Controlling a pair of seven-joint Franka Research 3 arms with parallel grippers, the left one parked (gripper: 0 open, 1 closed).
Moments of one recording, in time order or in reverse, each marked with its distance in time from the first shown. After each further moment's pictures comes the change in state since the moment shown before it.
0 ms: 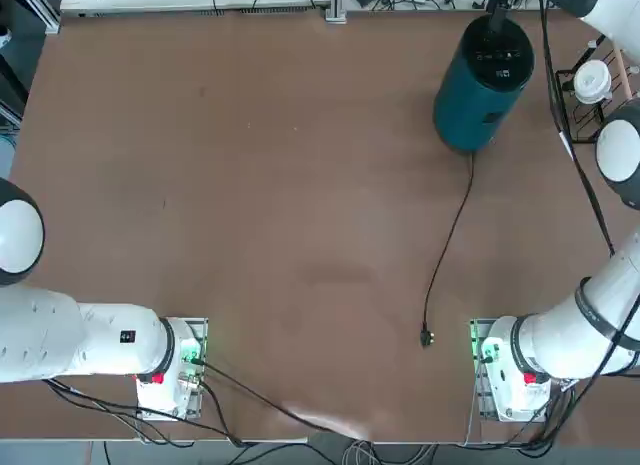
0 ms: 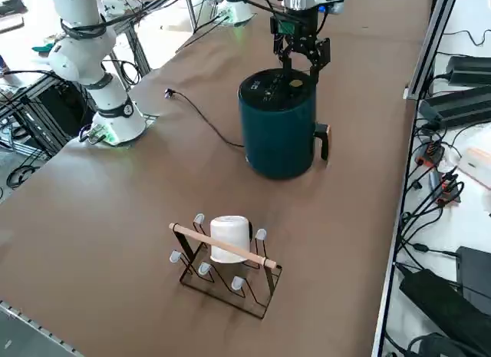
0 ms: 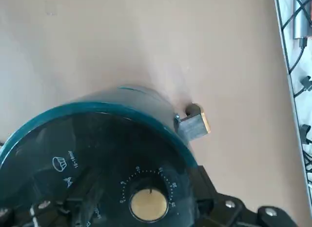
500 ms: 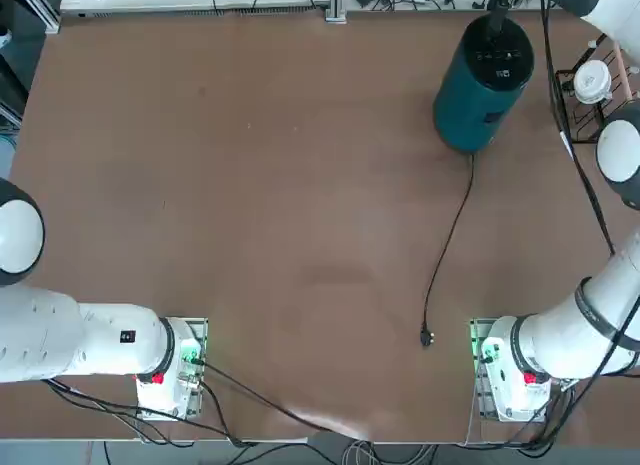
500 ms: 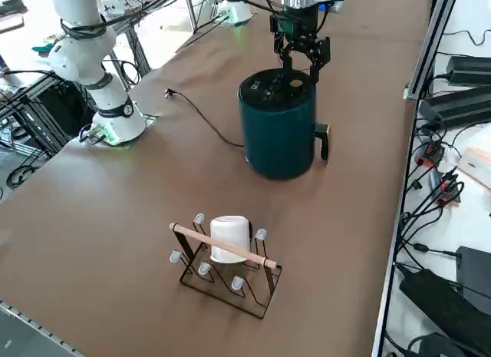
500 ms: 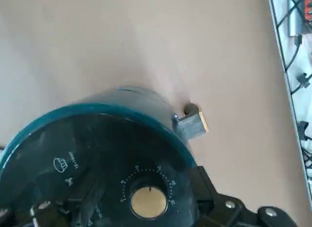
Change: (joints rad) arm -0.001 -0.008 -0.001 0.004 0.005 -0.001 0.068
